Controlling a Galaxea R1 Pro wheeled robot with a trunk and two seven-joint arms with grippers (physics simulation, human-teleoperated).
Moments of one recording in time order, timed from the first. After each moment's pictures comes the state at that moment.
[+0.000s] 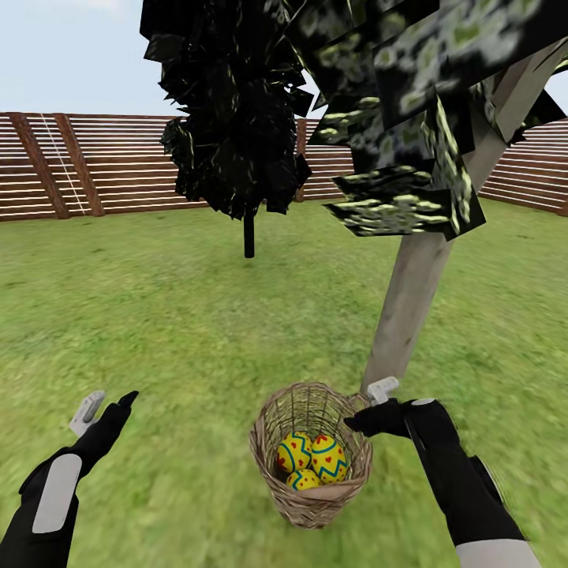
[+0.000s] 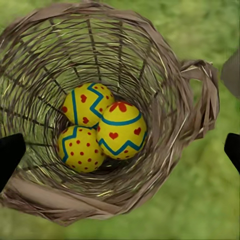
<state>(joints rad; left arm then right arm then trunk) -0.38 0.04 0.51 -1.21 0.82 0.46 0.07 -0.47 -0.03 0.00 -1.38 0.45 0.89 0.64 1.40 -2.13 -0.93</state>
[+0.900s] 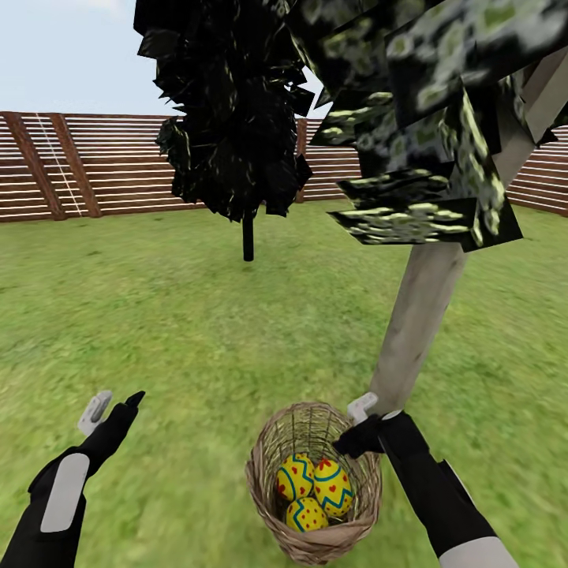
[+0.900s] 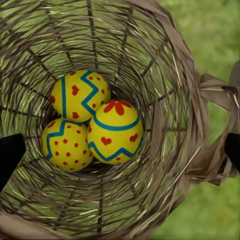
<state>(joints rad) -0.38 0.02 0.49 -1.21 0.81 0.45 0.07 -0.46 -0.01 0.15 -1.25 0.47 0.89 0.56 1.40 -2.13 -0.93</state>
